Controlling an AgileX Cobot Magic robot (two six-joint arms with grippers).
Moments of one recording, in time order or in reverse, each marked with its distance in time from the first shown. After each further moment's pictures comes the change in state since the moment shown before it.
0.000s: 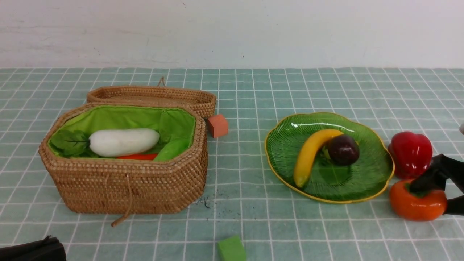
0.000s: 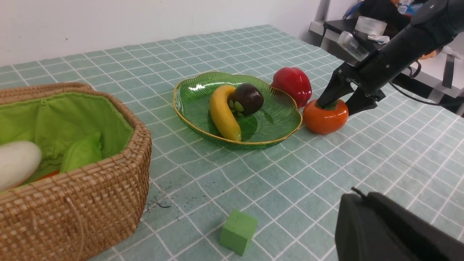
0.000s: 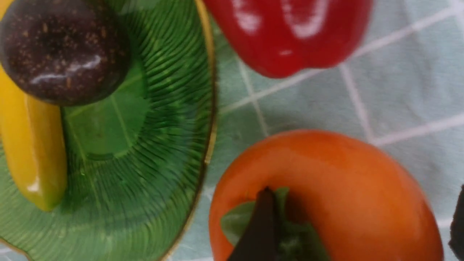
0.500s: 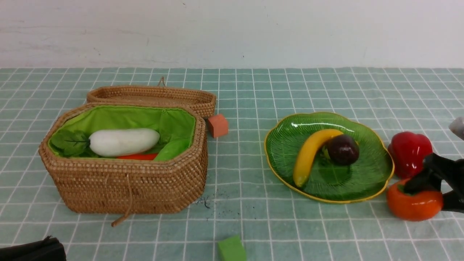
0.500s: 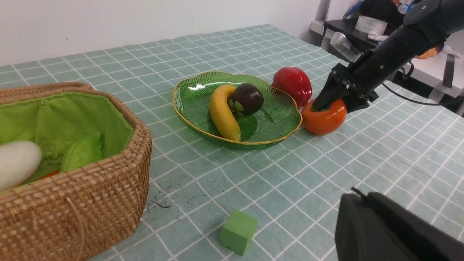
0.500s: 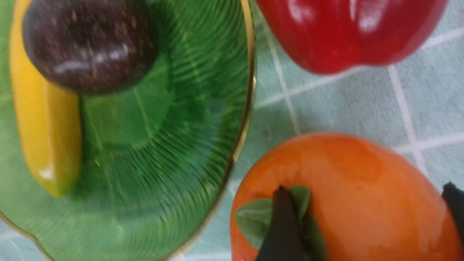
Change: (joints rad) right arm 0.020 -0.011 -0.011 -0.043 0.020 -0.003; left arm 0.000 0.000 0.000 0.000 0.001 0.000
